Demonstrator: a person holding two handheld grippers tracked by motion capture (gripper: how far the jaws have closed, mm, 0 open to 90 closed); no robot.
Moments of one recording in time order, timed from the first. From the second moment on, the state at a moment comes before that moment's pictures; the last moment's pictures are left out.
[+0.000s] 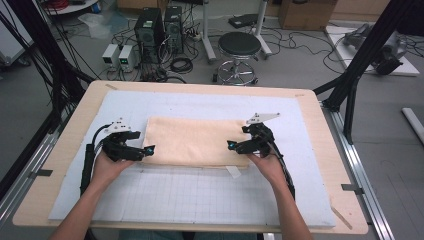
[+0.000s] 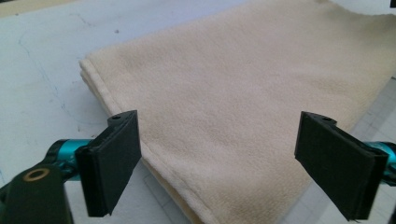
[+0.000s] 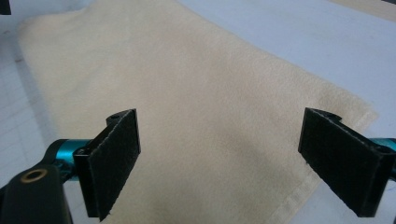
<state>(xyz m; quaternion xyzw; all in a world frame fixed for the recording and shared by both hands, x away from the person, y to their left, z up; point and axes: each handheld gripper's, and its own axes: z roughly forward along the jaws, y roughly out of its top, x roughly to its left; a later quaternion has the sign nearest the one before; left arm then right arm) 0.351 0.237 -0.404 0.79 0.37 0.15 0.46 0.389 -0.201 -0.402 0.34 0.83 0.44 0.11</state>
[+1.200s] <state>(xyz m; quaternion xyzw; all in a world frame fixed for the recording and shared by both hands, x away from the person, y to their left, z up) 0.319 0.252 -0.402 0.78 0.37 0.16 0.48 0.352 -0.209 -0.392 0.31 0.83 0.43 0.16</state>
